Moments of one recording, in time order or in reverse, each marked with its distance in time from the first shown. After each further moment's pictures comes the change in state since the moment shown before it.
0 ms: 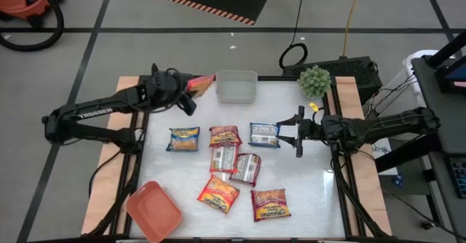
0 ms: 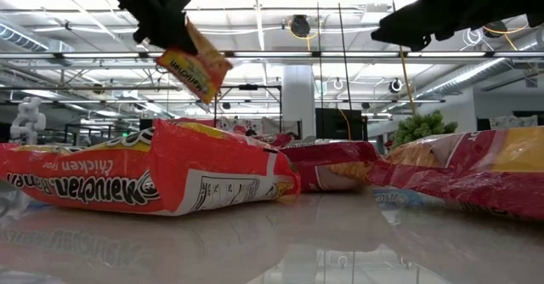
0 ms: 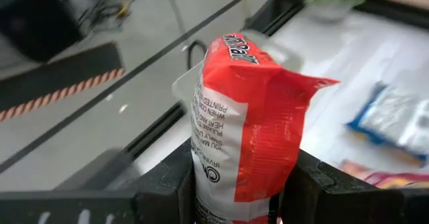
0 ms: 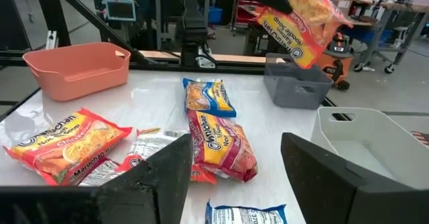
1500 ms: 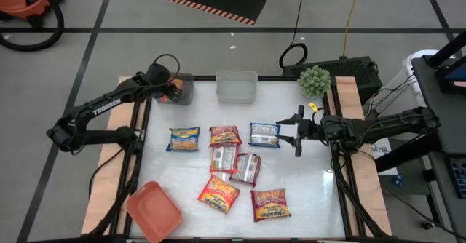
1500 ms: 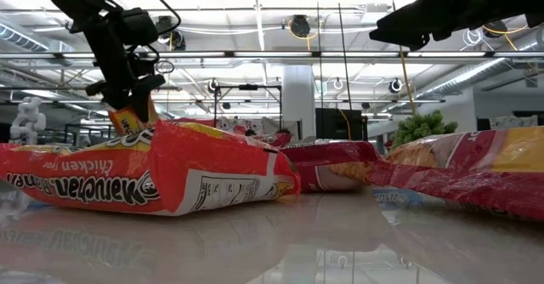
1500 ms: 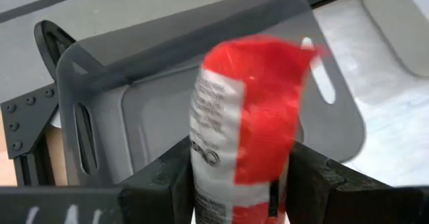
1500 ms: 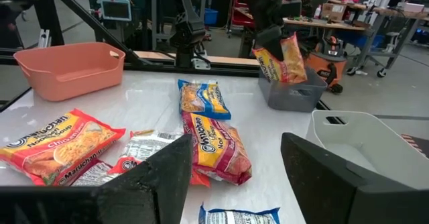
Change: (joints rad) left arm 0.530 0.065 -0.202 -0.079 0.166 -0.065; right arm 0.000 0.014 -0.001 0.024 0.016 -0.022
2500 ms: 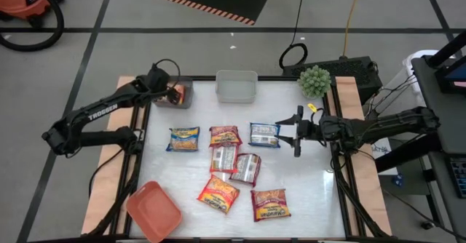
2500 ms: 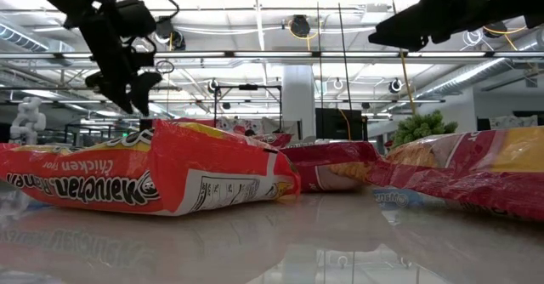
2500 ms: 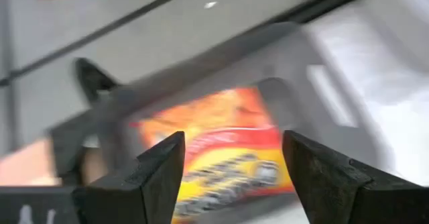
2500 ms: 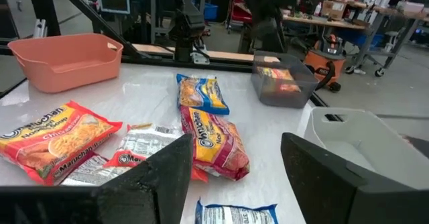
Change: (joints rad) left arm -0.103 -0.079 -0.033 0.023 -0.127 0.049; right arm 0.000 0.020 0.000 0.000 0.006 -0.016
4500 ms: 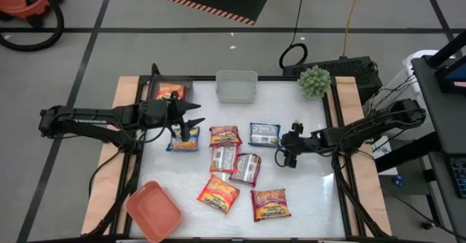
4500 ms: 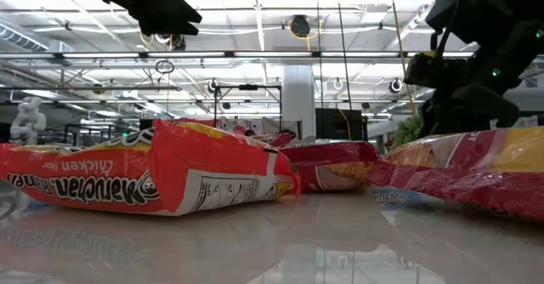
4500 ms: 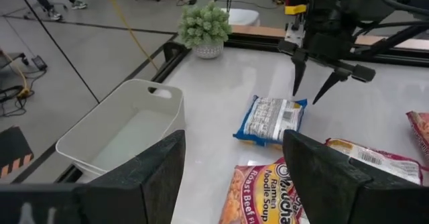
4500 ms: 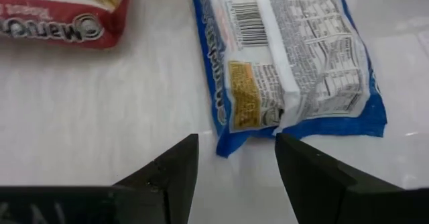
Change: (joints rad) left arm -0.727 -0.132 0.001 0.404 0.040 0.131; right arm 0.094 0.427 0.002 -0.330 0.095 0.406
